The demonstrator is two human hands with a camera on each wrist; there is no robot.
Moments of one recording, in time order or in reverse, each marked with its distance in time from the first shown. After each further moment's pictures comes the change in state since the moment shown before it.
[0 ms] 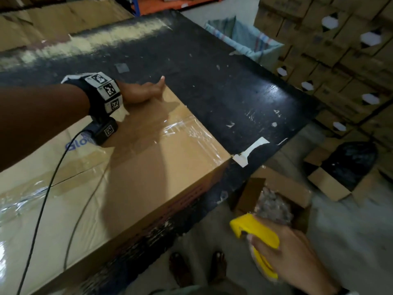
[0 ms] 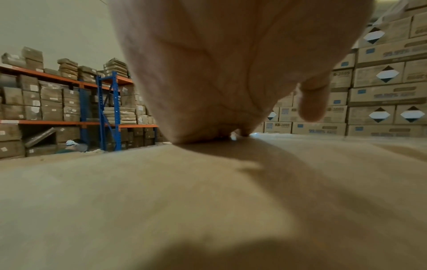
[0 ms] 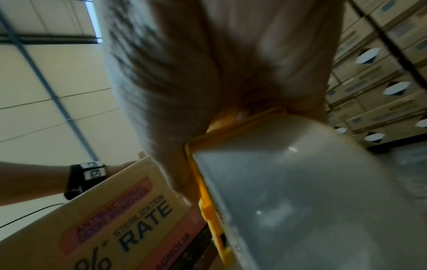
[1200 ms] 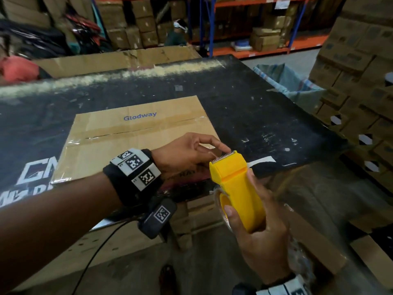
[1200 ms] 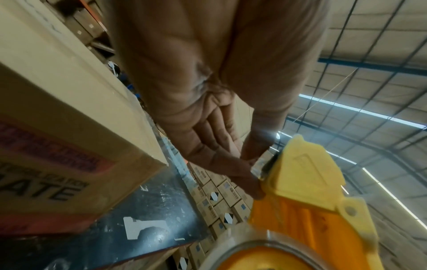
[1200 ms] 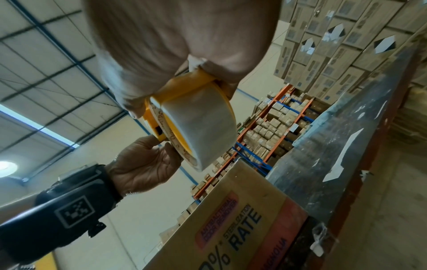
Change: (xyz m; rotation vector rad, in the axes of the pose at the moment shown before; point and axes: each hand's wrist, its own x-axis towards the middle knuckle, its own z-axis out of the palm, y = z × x) left_hand -0.240 0.180 0.156 -0.954 0.157 0.271; right_hand -0.050 0.022 -0.034 0.717 0.578 -0.879
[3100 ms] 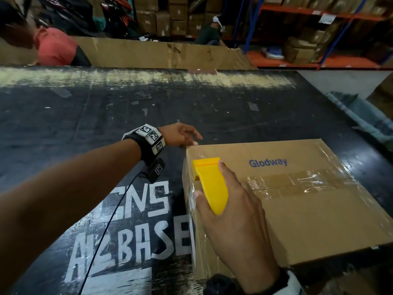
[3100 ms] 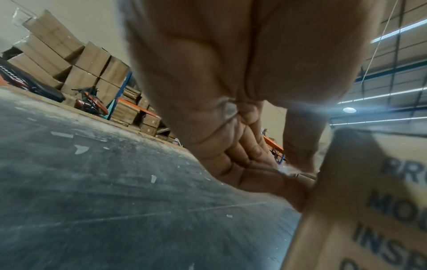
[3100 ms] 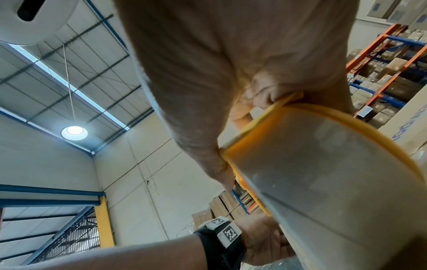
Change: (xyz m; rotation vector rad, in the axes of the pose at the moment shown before) left_hand -0.005 -0.203 -0.512 0.368 0.067 -0.087; right_hand 0.097 -0.192 0.431 -0.450 -0.595 0.376
